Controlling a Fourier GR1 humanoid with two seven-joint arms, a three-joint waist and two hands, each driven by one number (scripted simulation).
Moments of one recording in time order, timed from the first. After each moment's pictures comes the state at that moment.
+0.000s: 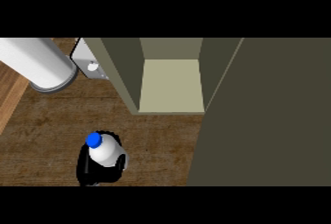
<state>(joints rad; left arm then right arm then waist) 0.03 0.08 -0.22 -1.20 0.47 0.05 -0.63 0.07 -0.31 0.79 -2.43 0.17 -0.49 0.32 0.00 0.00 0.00</state>
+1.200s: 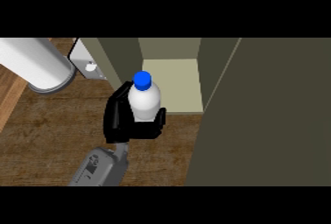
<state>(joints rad) -0.31 0.00 -0.33 -1.44 0.33 0.45 -0.26 0.09 -0.34 0.78 -2.43 0.16 -0.49 0.27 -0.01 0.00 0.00</state>
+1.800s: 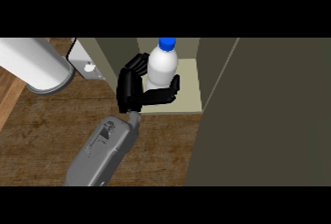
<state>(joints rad) -0.60 0.00 -0.29 -1.19 0.30 0.59 -0.21 0.13 -0.36 0.80 -2.45 0.16 -0.50 0.24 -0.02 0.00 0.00</state>
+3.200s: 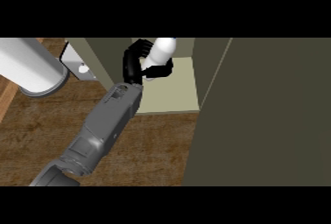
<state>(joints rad) -1.04 0.01 -0.10 -0.36 0.22 0.69 -0.37 0.15 -0.39 0.78 -2.47 0.11 -0.50 0.20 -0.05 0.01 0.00</state>
